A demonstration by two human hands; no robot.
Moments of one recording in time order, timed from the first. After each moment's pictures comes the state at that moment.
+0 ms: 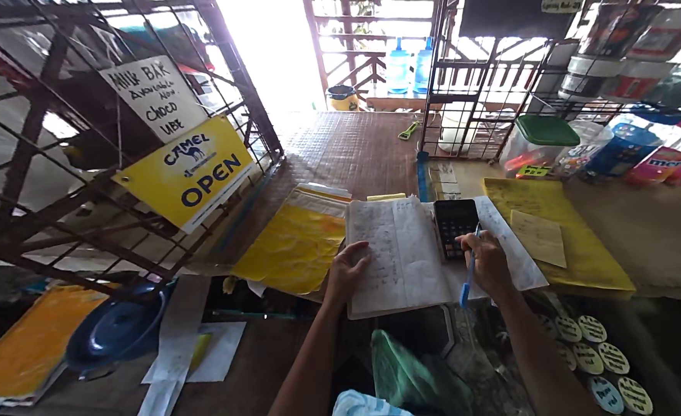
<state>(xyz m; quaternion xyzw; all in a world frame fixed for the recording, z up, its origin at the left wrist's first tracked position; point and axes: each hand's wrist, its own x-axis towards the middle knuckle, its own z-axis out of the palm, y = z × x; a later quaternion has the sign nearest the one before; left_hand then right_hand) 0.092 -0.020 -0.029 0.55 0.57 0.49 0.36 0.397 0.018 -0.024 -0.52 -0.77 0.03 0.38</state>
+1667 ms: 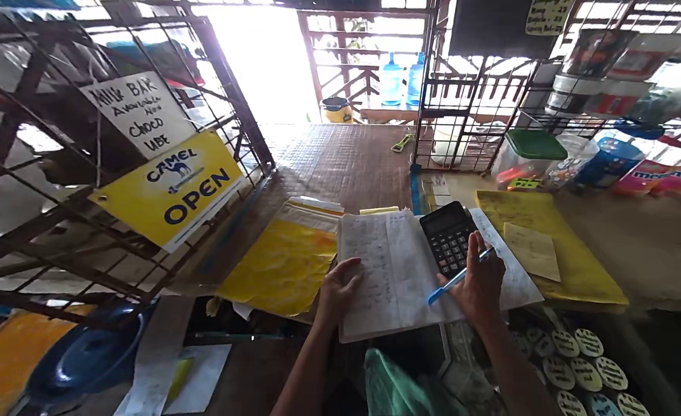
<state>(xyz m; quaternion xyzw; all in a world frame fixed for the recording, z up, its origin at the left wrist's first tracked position) 0.093 -0.024 -0.031 0.55 0.58 0.49 0.35 0.373 0.004 -0.038 -0.61 -0.69 -0.10 0.37</state>
